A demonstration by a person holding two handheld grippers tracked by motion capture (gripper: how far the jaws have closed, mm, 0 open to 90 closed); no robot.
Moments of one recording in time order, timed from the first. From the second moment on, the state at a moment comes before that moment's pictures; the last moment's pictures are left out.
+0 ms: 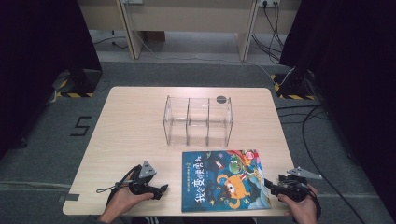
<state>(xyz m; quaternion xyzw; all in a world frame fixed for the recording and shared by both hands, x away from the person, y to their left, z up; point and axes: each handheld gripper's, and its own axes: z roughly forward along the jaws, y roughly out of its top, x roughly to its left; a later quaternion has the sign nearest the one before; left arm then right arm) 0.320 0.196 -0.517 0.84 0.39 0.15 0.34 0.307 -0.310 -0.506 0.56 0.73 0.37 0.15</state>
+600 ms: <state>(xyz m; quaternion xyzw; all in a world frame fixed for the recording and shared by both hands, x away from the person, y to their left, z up) 0.320 0.189 -0.517 0.85 0.38 0.14 0.34 0.308 -0.304 -0.507 0.55 0.73 0.38 0.13</state>
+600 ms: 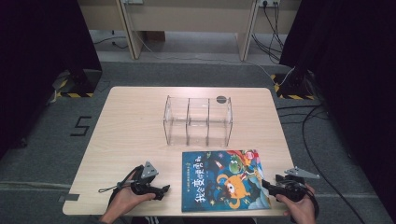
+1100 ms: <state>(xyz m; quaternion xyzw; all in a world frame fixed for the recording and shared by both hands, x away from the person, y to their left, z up) 0.316 0.181 -0.517 0.85 0.37 0.14 0.35 0.311 -0.296 -0.509 0.54 0.73 0.40 0.11</state>
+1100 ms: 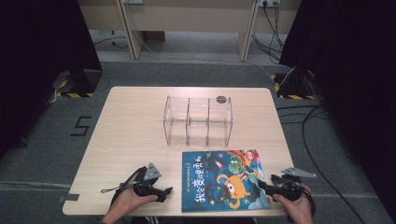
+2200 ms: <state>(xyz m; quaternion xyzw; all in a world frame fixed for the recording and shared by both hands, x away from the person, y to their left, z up) 0.318 0.183 -0.511 0.83 0.41 0.10 0.36 0.313 -0.264 -0.514 0.51 0.74 0.43 0.06</state>
